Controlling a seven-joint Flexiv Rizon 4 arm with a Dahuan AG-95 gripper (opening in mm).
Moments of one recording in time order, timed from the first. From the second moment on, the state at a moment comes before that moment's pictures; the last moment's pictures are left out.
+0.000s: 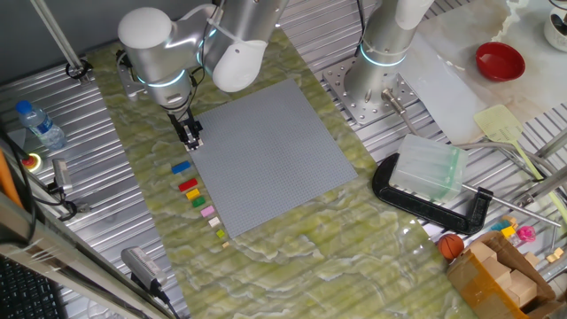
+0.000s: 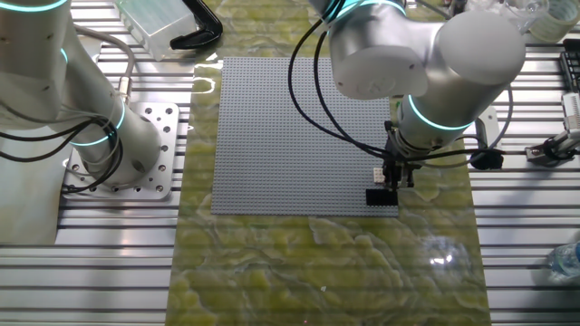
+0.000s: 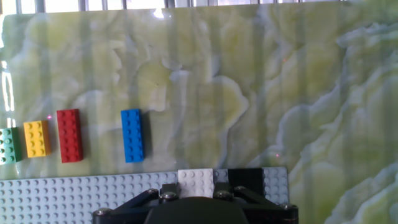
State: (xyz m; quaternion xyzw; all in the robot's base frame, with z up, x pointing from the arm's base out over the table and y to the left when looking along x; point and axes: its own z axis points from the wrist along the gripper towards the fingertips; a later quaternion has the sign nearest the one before) arm 0.562 -0.059 0.010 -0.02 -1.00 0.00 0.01
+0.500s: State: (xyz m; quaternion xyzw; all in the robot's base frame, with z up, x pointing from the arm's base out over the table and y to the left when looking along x) arm 0.561 -0.059 0.010 -0.02 -1.00 0.00 0.02
